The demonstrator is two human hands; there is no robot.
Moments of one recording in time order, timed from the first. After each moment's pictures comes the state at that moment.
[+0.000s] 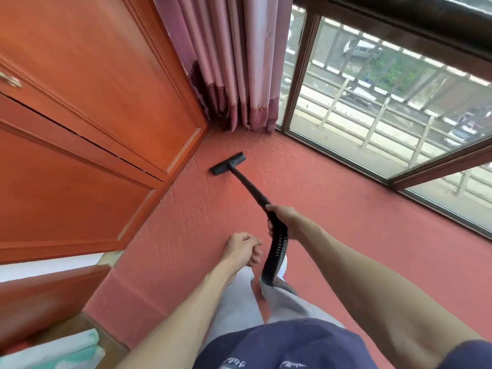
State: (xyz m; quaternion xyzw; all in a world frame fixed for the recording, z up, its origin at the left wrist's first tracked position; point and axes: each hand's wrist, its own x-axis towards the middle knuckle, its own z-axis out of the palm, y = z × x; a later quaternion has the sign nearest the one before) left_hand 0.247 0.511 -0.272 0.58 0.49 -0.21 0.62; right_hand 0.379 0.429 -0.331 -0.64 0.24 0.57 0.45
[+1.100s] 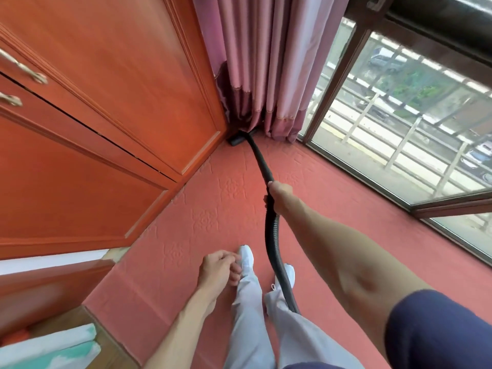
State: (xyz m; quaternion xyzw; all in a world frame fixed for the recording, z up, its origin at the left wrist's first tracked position) left_hand 0.222 0.593 -0.288 0.53 0.58 -0.10 0.61; right_hand 0.452 0.578 -0.381 -0.71 0.28 0.43 0.48
